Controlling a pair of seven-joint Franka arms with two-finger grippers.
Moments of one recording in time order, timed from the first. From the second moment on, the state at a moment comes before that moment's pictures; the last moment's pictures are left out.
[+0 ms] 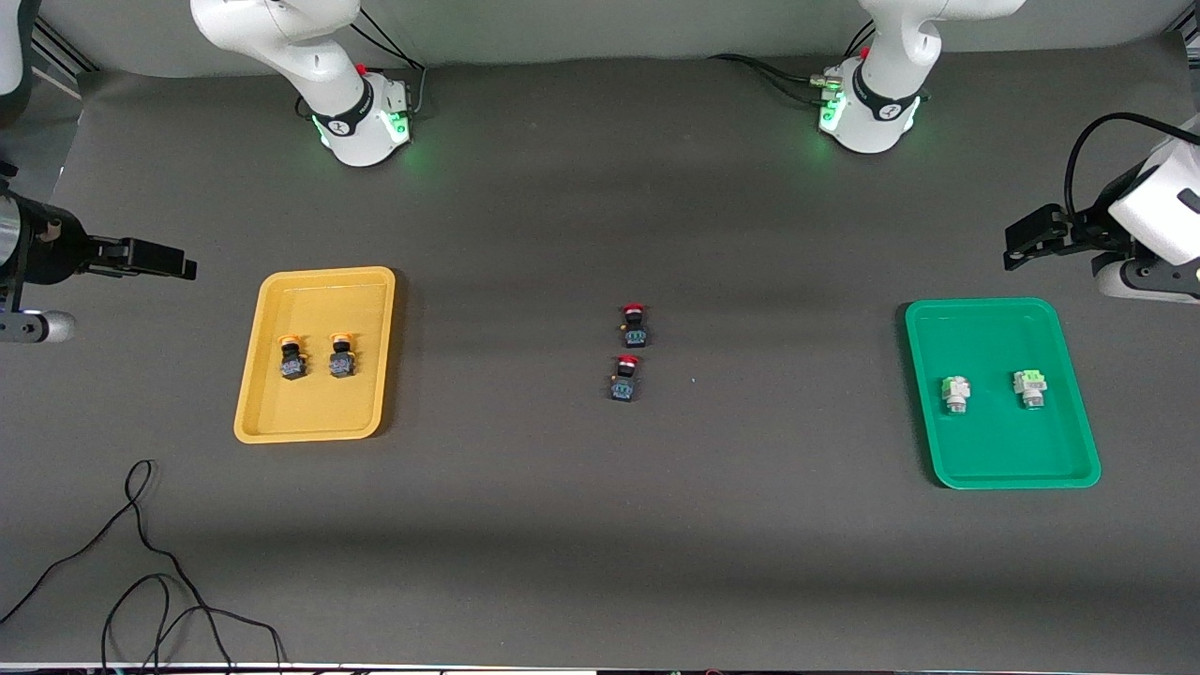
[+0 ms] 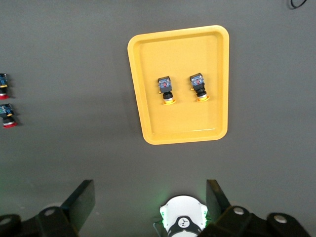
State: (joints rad) left arm -0.11 0.01 0.06 -1.59 -0.01 1.54 0.04; right arm 0.18 0.19 -0.20 -1.31 0.09 1.24 0.08
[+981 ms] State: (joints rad) left arm -0.11 0.01 0.06 -1.59 -0.01 1.54 0.04; right arm 0.14 0.01 -0.10 -1.59 -0.01 1.51 0.05
